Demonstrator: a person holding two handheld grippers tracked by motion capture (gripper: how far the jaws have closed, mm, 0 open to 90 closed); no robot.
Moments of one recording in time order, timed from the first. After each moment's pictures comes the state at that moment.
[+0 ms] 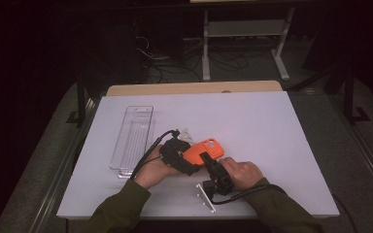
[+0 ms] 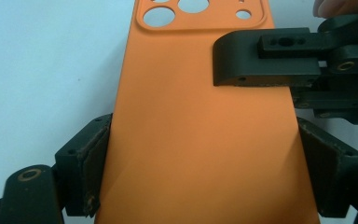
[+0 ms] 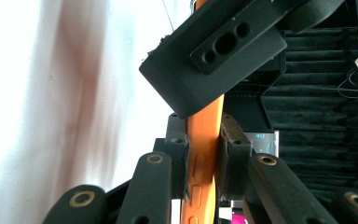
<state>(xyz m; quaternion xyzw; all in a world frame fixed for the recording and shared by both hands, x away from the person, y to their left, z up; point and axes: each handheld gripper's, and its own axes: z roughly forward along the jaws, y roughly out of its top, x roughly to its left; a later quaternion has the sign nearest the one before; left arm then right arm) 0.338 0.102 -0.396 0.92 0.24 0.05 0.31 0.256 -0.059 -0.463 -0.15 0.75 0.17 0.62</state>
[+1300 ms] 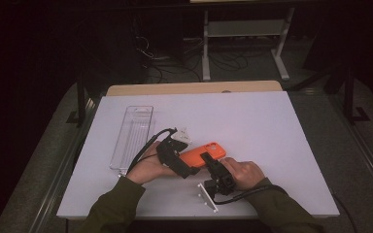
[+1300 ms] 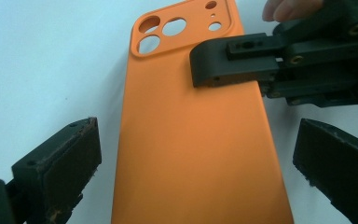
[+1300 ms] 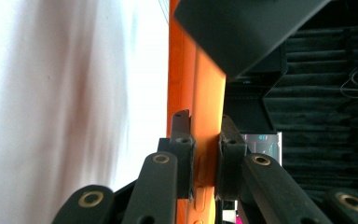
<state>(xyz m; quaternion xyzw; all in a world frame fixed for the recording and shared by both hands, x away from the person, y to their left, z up) 0.336 0.113 -0.385 0.92 0.19 0.03 0.35 0.255 -0.063 -0.458 -0.14 0.75 0.18 0.62</state>
